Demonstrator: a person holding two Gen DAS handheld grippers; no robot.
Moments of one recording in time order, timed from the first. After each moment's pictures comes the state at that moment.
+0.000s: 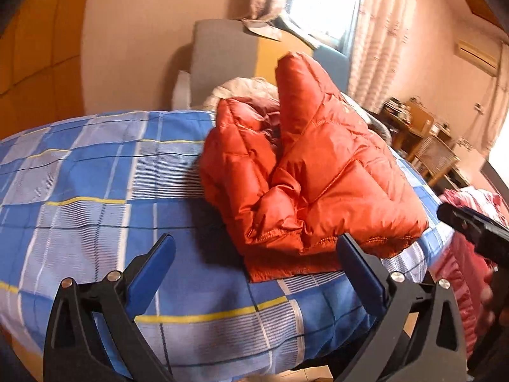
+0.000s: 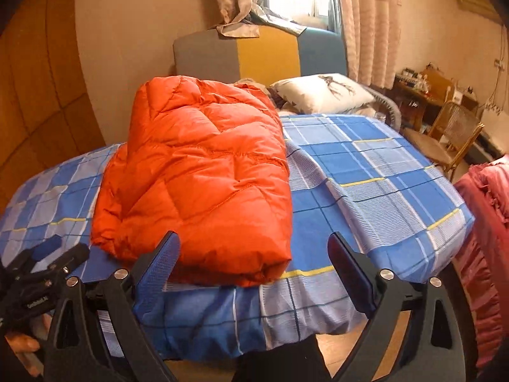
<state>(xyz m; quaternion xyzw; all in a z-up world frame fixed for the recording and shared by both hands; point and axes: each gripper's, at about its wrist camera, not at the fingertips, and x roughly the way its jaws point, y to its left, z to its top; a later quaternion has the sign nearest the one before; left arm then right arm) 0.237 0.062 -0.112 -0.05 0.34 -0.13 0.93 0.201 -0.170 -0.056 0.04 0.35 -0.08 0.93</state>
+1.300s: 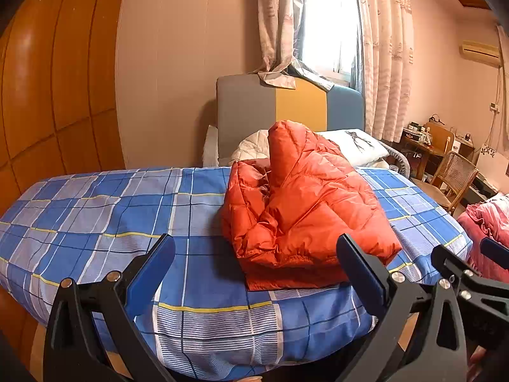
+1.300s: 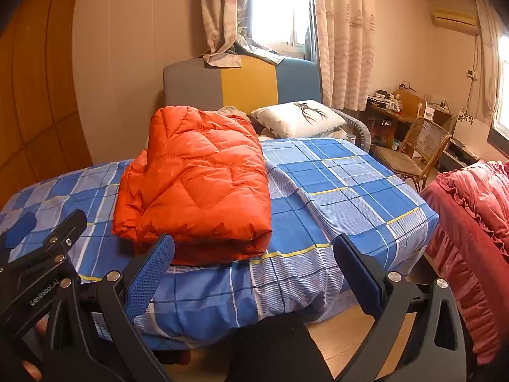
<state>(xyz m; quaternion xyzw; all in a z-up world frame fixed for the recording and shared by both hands) 0.147 0.028 -0.042 -0.01 0.24 -0.05 0.97 0.123 -0.149 -0.024 0.03 0.29 -0.12 0.95</state>
